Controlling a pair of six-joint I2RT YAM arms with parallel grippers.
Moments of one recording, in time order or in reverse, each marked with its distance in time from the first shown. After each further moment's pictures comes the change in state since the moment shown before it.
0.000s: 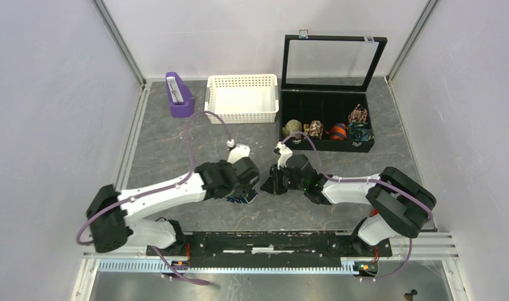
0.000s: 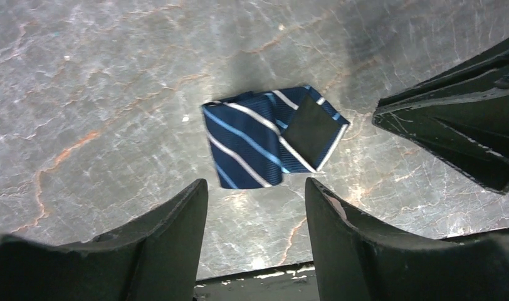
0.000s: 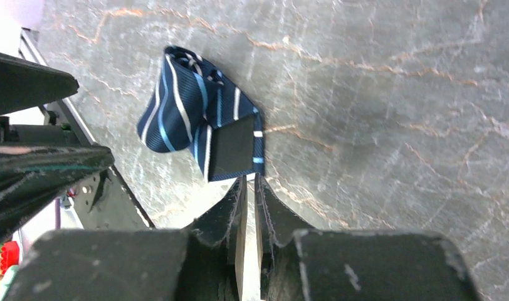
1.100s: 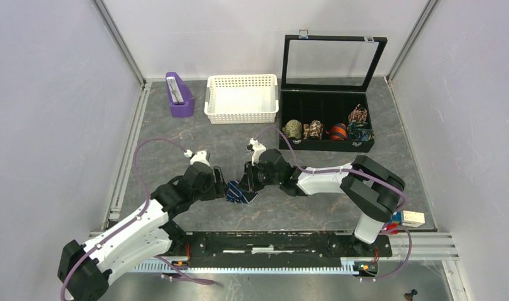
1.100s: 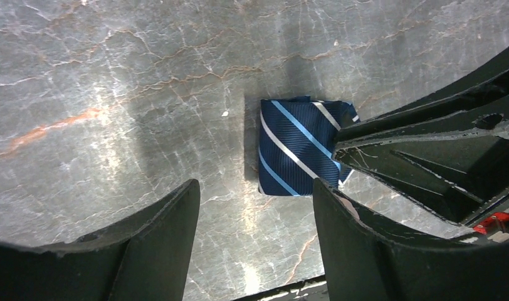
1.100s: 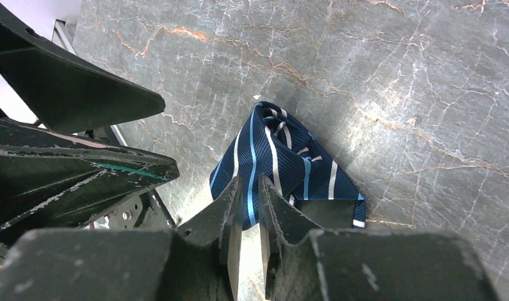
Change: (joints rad) left arm 0.372 -0.548 -0.460 0.249 0.272 0.005; right arm 0.121 0.229 0.305 -0.051 -0.003 0.037
